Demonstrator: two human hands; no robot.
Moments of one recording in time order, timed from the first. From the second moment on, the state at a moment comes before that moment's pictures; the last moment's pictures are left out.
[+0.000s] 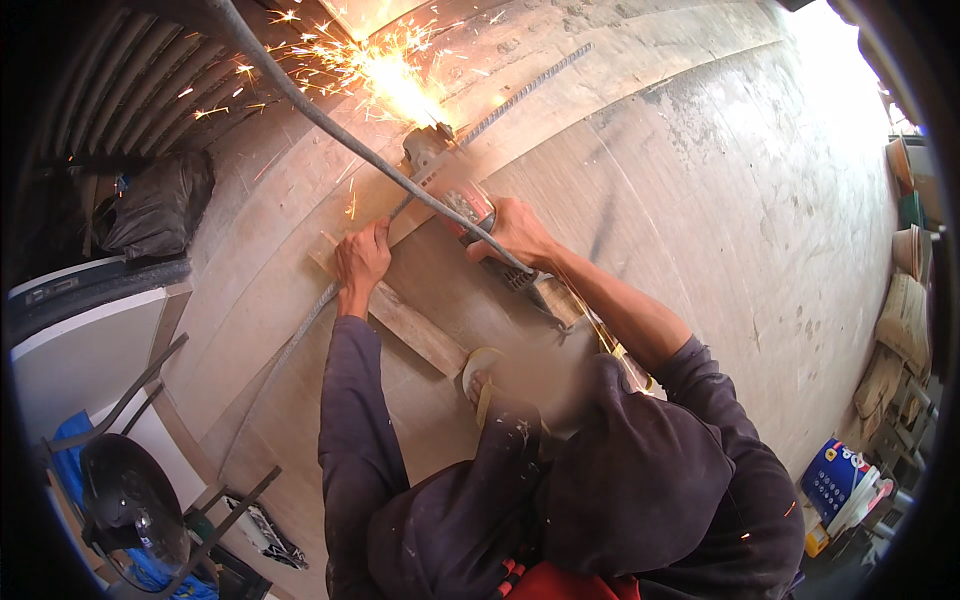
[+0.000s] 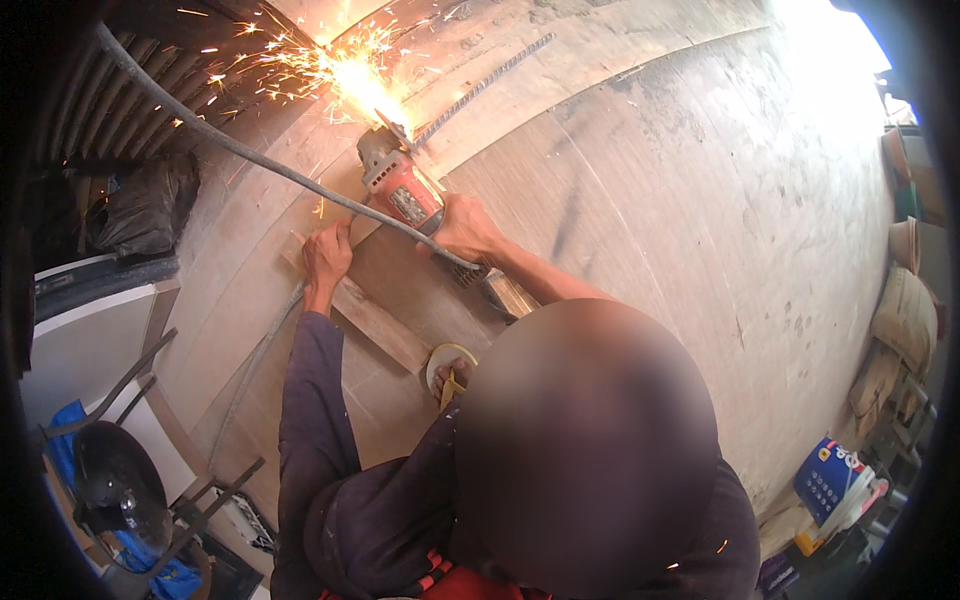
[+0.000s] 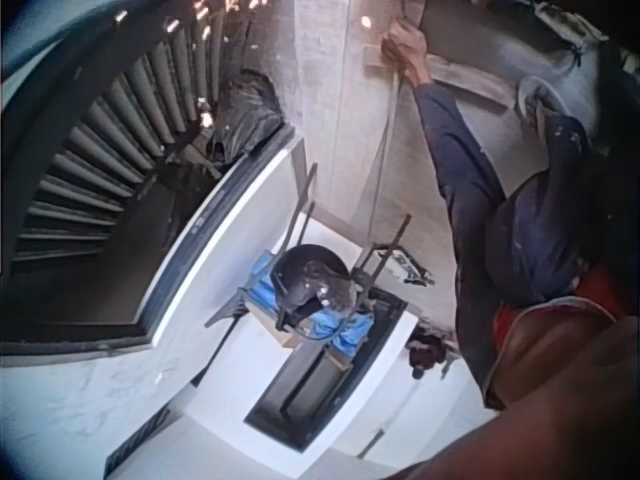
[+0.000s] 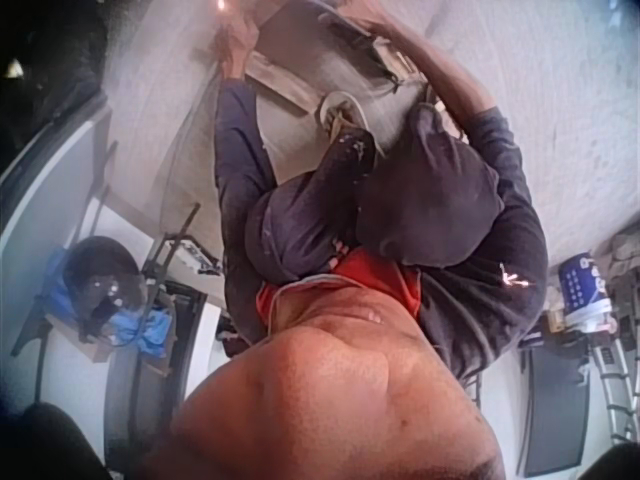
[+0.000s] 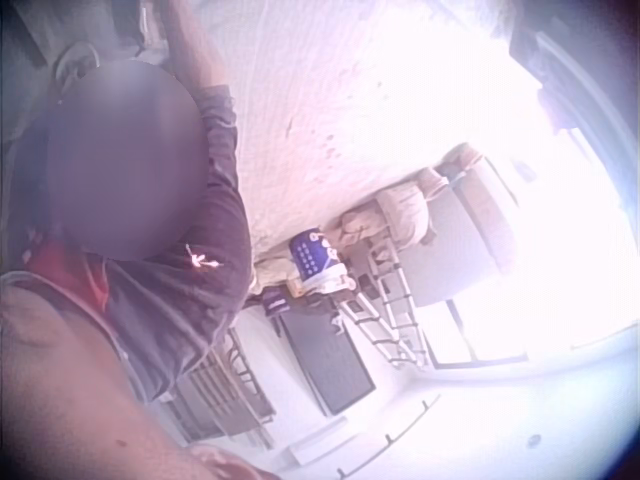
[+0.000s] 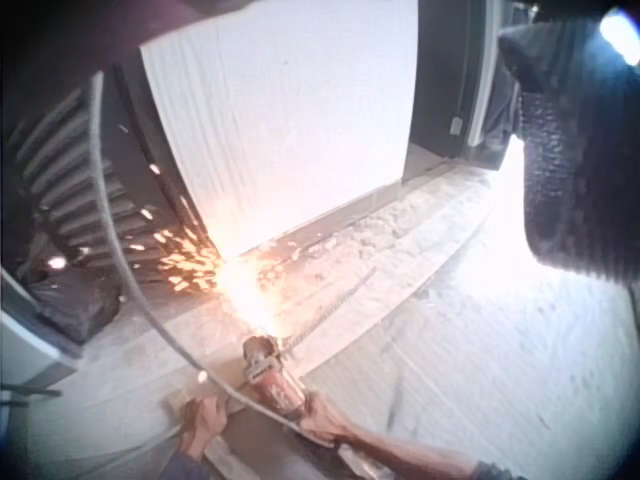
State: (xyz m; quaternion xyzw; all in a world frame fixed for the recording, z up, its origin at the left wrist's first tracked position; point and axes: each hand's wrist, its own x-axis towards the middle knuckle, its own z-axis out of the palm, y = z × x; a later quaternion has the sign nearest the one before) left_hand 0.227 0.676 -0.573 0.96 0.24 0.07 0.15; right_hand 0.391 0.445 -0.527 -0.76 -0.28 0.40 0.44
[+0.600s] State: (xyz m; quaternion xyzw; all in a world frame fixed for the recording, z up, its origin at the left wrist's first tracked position) left_hand 0.228 0.675 -0.577 0.96 0.24 0.07 0.15; right_hand 0.392 0.446 -0.525 -0.77 -0.27 0.40 0.41
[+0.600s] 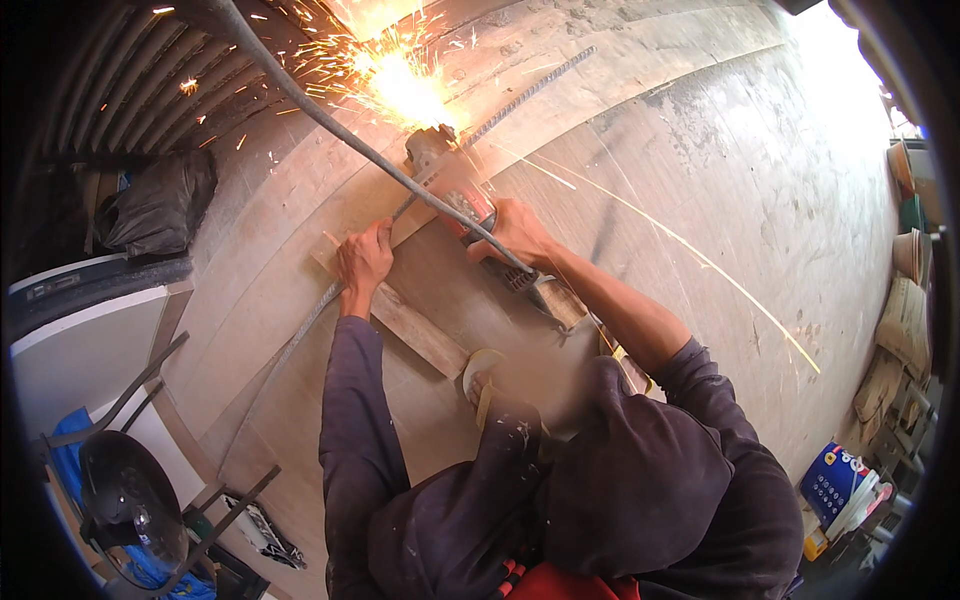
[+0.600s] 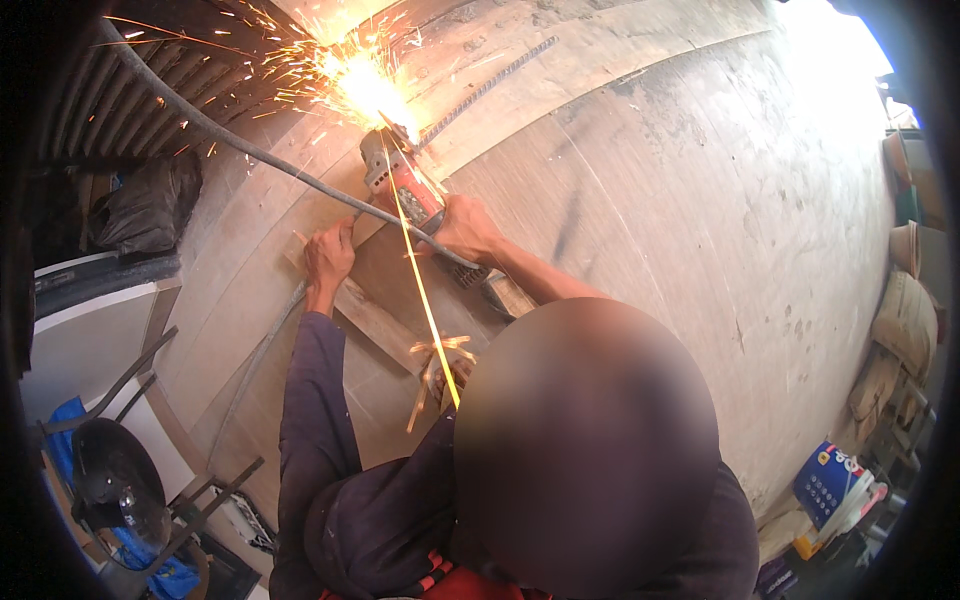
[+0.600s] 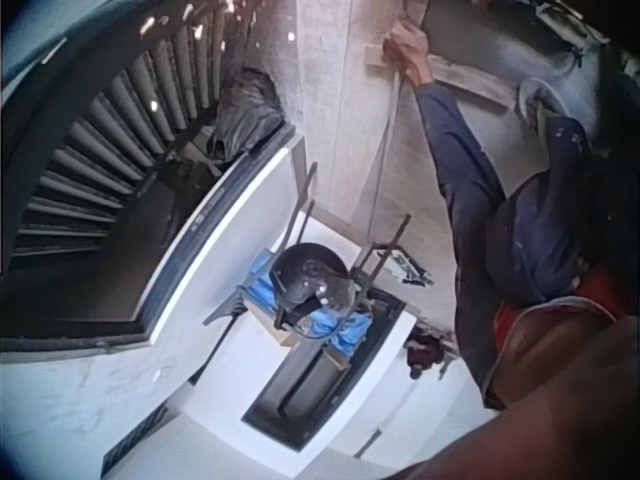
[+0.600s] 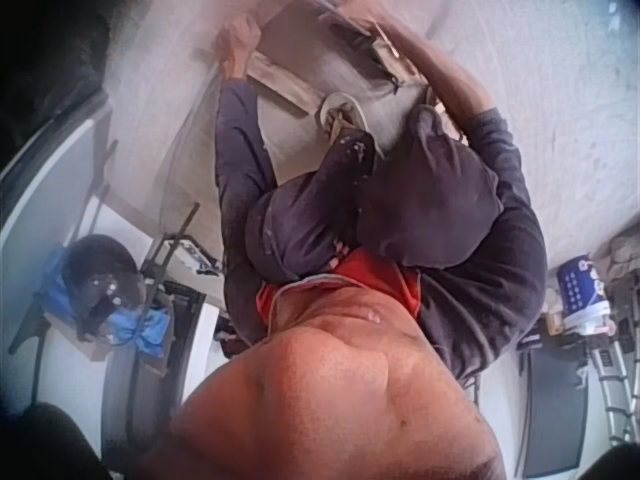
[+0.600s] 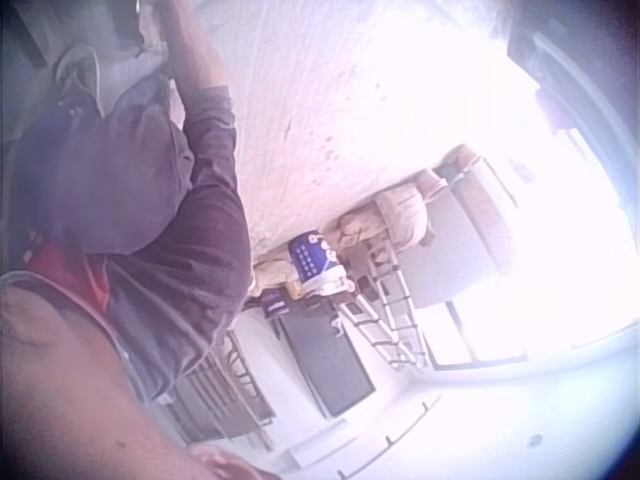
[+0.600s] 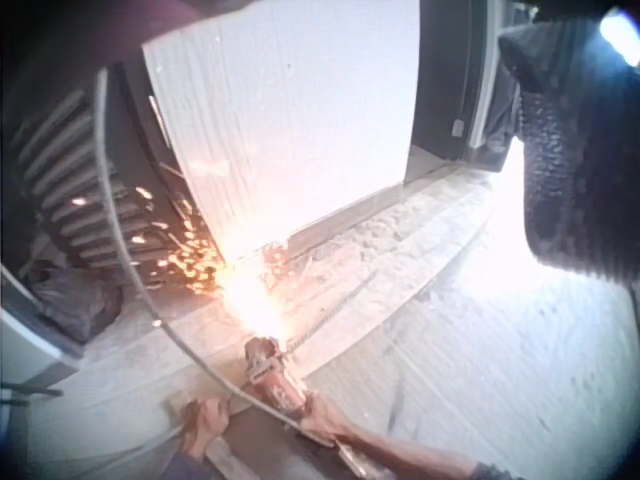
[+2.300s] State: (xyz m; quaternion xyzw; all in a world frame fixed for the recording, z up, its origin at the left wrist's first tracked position) left_hand 0.231 0.672 -0.563 0.95 0.26 0.02 0.15; right_hand 0.393 0.452 -0.532 -0.75 -0.29 0.39 0.45
